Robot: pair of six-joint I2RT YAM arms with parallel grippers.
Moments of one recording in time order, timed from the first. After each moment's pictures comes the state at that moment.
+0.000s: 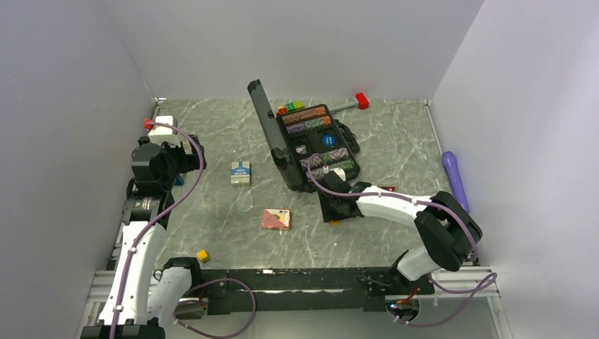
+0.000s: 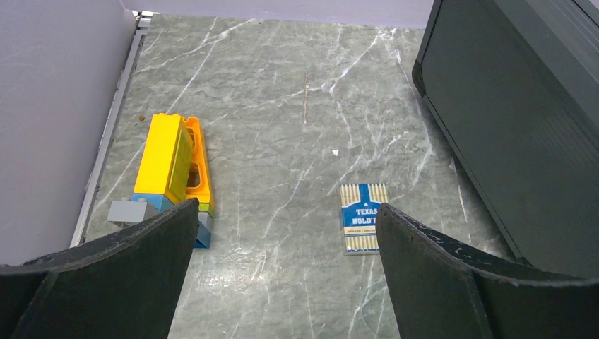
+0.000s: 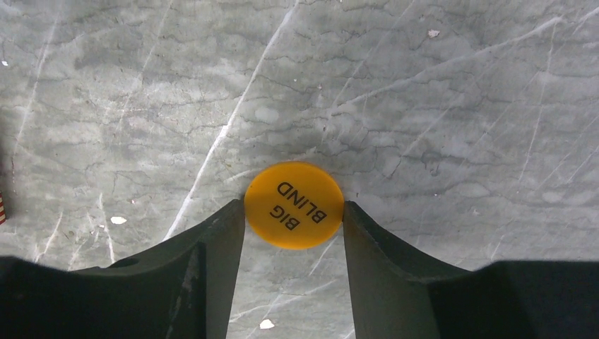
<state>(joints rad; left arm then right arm) 0.02 0.79 0.84 -0.29 0.01 -0.07 0.77 1.50 0.75 -0.44 0.21 0.53</state>
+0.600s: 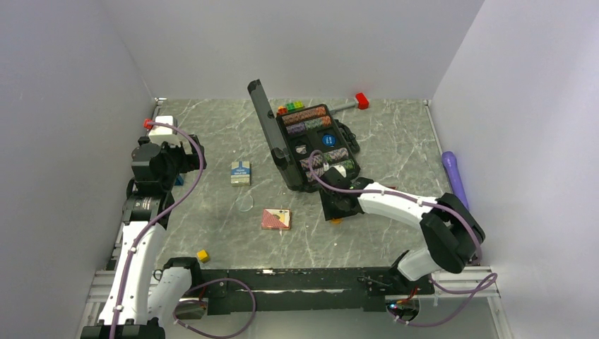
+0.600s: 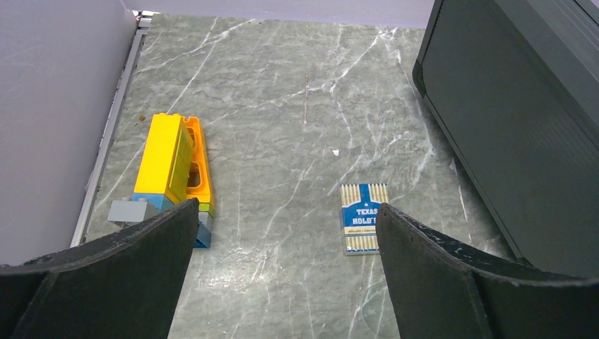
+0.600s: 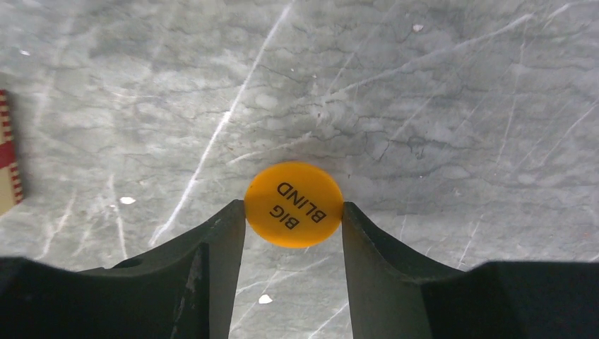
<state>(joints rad) 0.02 0.79 0.84 -0.29 0.01 -0.07 0.76 1.48 0.80 -0.53 0.21 0.52</state>
